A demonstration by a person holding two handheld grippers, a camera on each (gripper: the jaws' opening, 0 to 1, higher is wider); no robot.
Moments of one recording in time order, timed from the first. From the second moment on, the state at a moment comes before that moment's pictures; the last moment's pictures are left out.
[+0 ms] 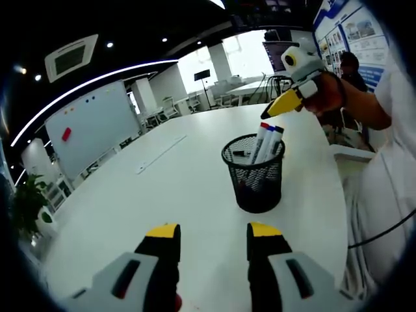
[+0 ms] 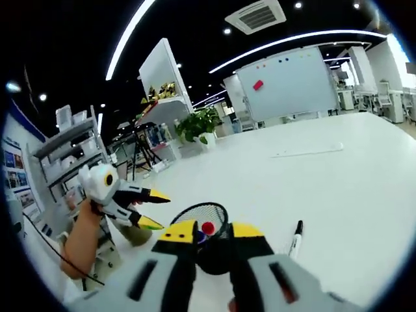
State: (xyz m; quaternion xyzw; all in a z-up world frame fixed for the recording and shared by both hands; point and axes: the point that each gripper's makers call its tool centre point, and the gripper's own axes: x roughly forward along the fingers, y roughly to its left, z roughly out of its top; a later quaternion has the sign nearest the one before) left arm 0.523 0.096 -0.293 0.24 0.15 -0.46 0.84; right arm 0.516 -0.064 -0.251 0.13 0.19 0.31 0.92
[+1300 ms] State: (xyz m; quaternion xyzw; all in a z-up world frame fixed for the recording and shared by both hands) left arm 0.516 0.093 -0.288 0.24 0.14 -0.47 0.84; right arm 0.526 -0.049 -0.266 0.16 0.27 0.29 0.91
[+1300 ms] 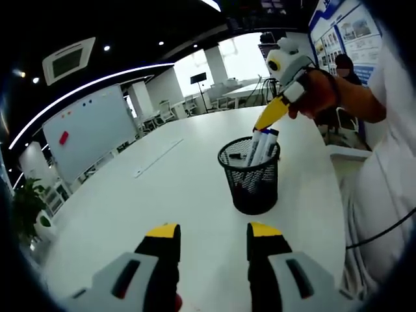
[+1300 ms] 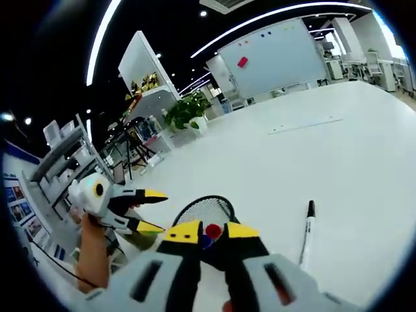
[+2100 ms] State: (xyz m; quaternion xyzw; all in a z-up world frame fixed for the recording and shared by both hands) left arm 0.515 0.093 -0.286 0.24 0.14 -0.47 0.84; right arm 0.523 -0.047 -0.271 0.09 0.27 0.31 0.91
